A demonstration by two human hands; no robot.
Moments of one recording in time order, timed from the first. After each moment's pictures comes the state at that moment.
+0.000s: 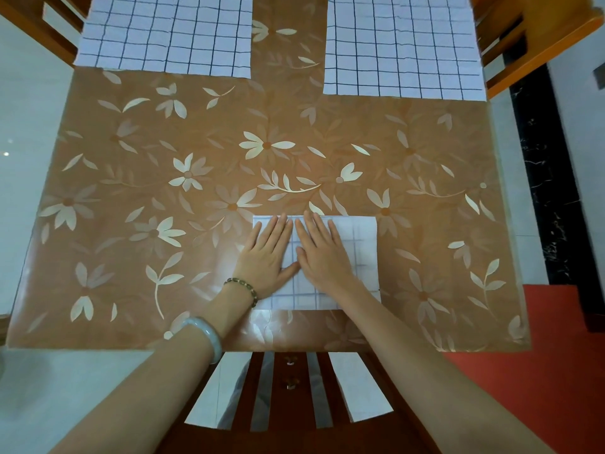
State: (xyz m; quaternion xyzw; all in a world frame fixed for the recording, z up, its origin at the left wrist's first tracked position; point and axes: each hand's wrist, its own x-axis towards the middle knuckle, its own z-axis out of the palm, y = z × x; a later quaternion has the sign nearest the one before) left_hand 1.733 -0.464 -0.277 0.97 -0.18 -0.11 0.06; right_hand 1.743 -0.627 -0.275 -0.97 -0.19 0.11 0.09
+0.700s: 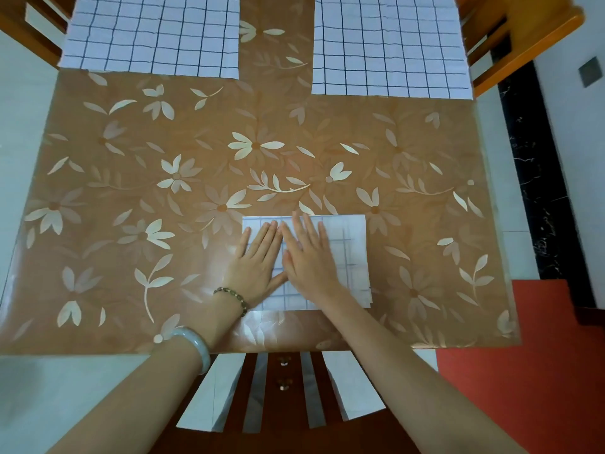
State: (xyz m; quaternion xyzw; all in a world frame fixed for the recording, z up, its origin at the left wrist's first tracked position) left_hand 1.721 -0.462 -0.278 0.97 -0.21 -0.12 0.03; right_hand 1.731 -0.615 -0.268 -0.97 -0.16 0.09 0.13
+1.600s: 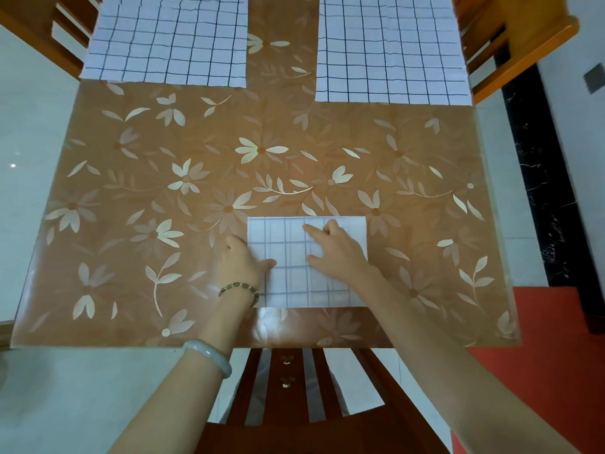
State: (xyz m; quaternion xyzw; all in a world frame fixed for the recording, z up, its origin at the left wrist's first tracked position) left_hand 1.727 -0.477 -0.219 0.90 0.28 -0.18 0.28; right_hand 1.758 -0.662 -0.233 -0.95 -0.13 0.22 0.19
